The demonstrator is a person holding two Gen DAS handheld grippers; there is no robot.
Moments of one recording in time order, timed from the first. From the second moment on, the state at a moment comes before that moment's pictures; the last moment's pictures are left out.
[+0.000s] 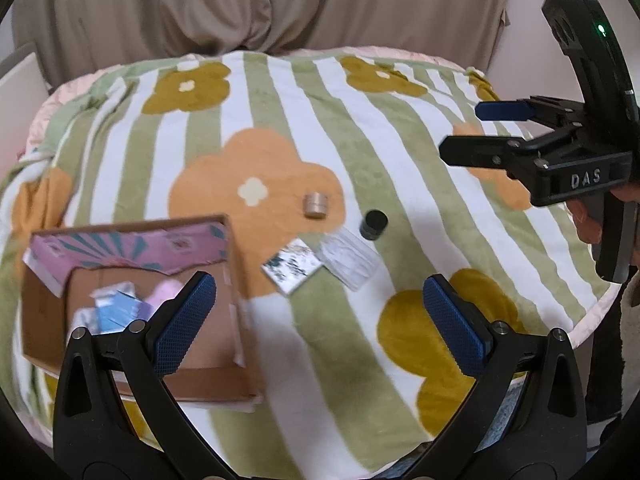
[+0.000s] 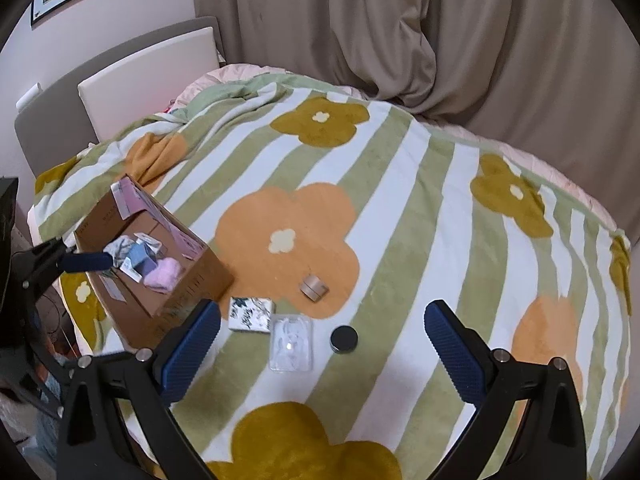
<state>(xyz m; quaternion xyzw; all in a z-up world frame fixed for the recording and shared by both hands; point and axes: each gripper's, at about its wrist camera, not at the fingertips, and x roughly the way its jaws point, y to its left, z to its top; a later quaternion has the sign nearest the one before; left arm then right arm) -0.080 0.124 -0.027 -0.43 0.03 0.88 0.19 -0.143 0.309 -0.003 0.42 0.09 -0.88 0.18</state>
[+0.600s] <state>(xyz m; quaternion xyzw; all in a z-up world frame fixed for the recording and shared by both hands) -0.101 0.209 -0.130 -0.48 0.01 0.86 0.15 -0.182 0.360 -0.107 0.46 0.09 -0.86 0.19</state>
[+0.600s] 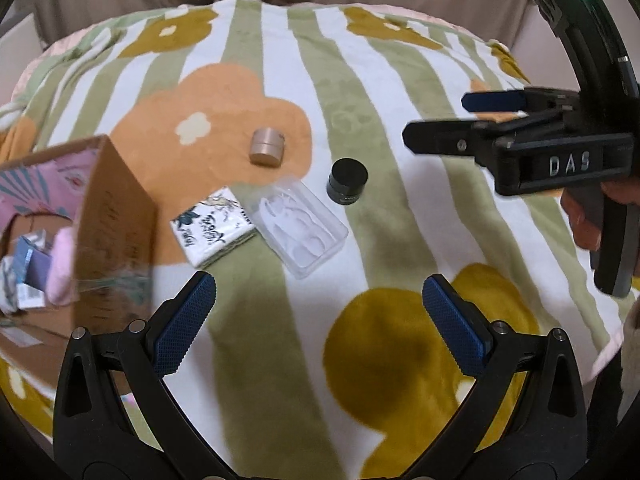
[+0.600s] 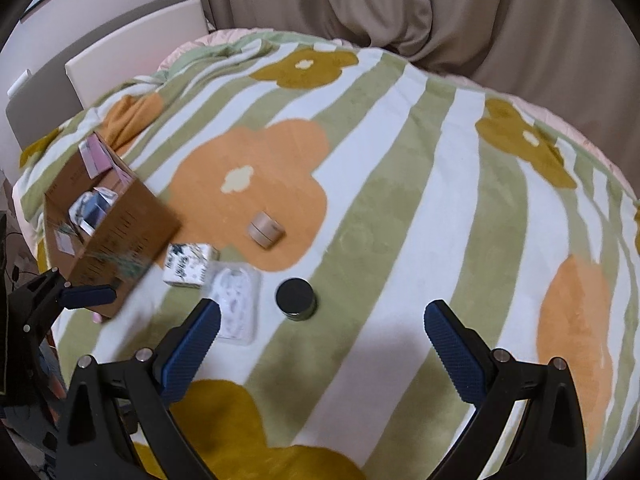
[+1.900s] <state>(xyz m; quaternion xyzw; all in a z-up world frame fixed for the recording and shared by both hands) -0.175 0.231 -0.196 -0.51 0.00 0.85 0.08 -0.232 0.333 -0.193 0.53 0.08 -0.79 0.31</state>
